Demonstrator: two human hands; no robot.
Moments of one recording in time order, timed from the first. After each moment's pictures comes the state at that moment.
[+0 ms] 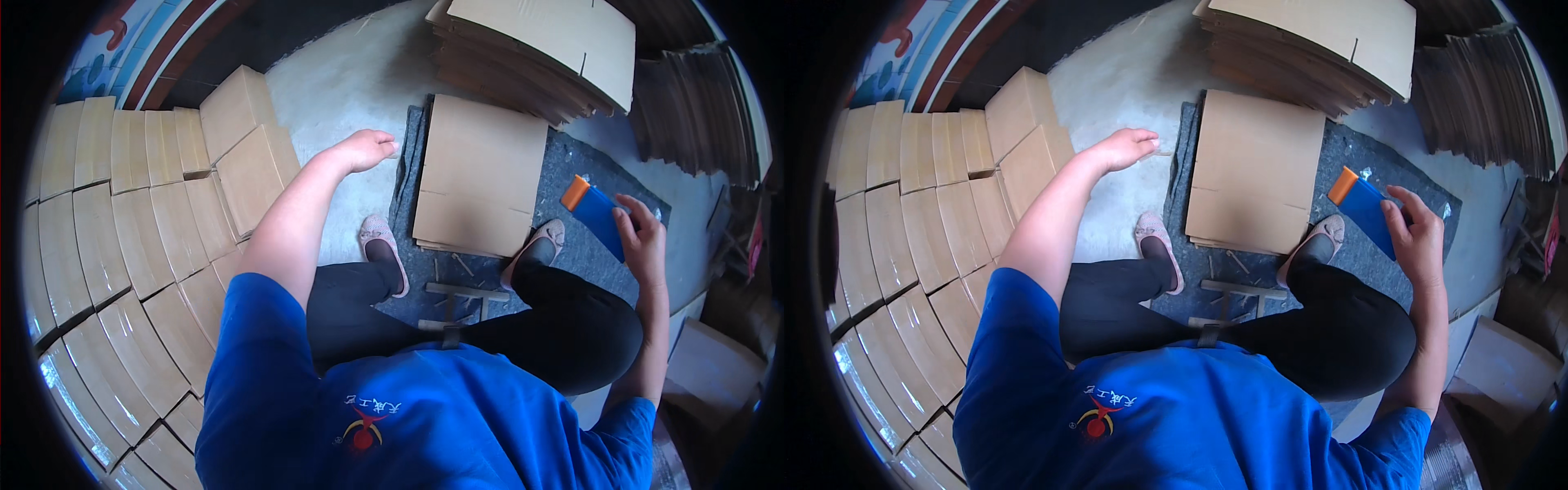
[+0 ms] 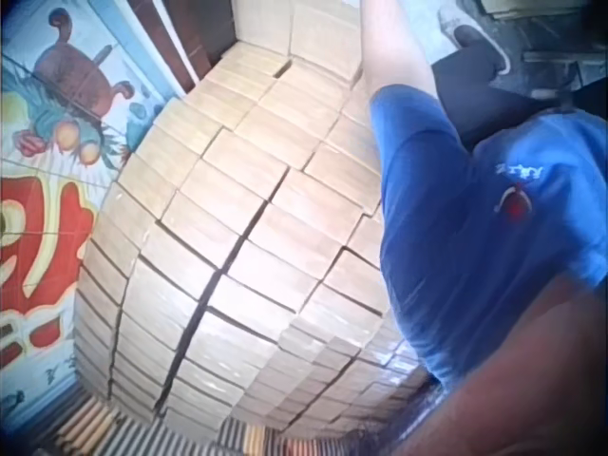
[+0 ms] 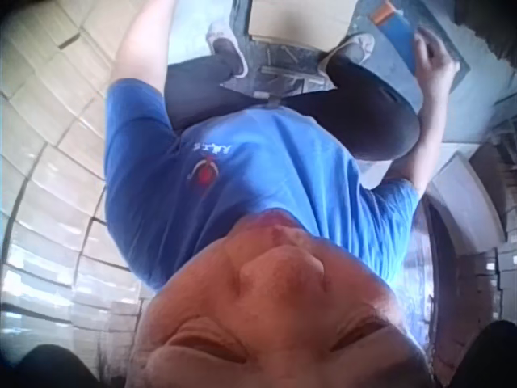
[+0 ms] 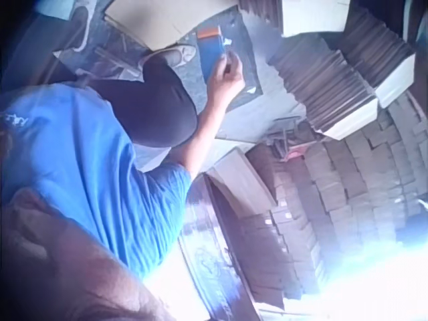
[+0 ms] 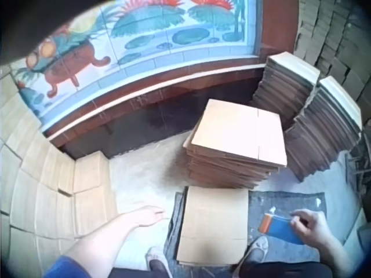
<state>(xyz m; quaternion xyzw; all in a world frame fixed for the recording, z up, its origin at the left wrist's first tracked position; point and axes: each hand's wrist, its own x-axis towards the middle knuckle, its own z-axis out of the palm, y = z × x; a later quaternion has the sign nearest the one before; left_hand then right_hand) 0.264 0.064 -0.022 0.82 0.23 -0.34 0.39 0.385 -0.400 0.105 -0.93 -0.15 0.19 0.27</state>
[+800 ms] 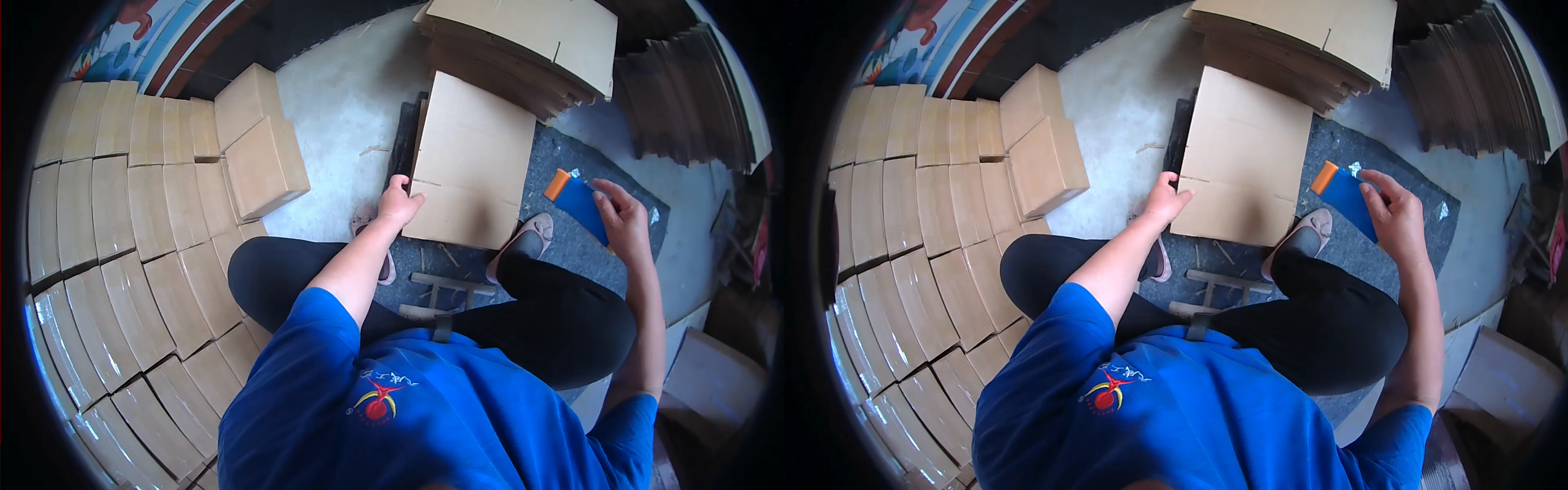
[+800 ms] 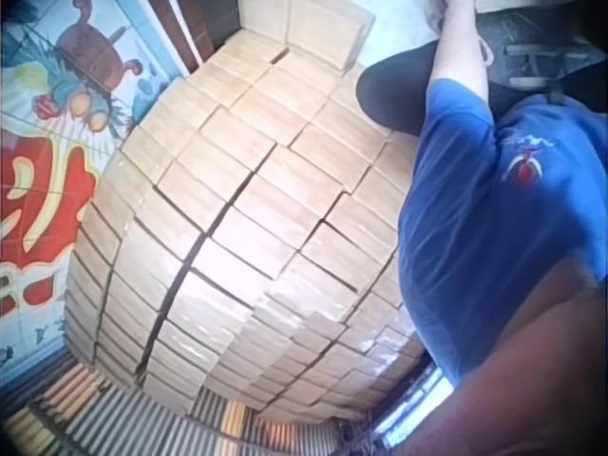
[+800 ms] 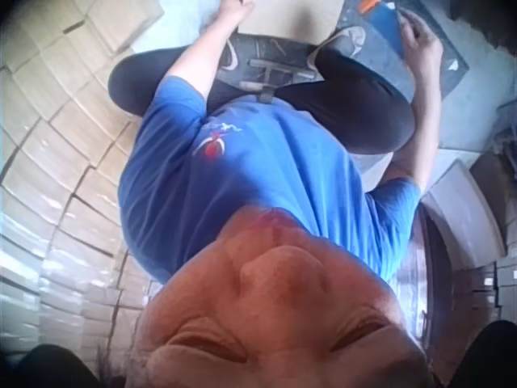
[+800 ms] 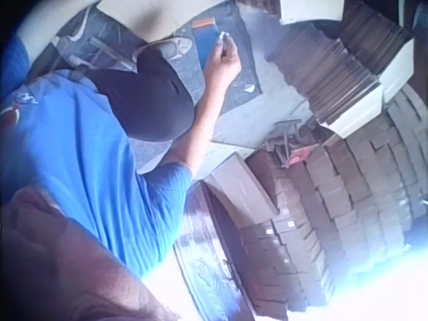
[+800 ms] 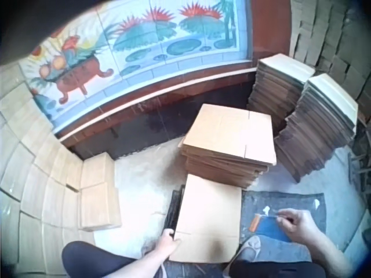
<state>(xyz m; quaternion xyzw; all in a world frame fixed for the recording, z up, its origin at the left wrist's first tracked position) 0.172 -0.095 -0.133 0.77 0.44 -0.10 0.44 0.391 -0.438 0.084 -0.90 -0.18 0.20 0.34</state>
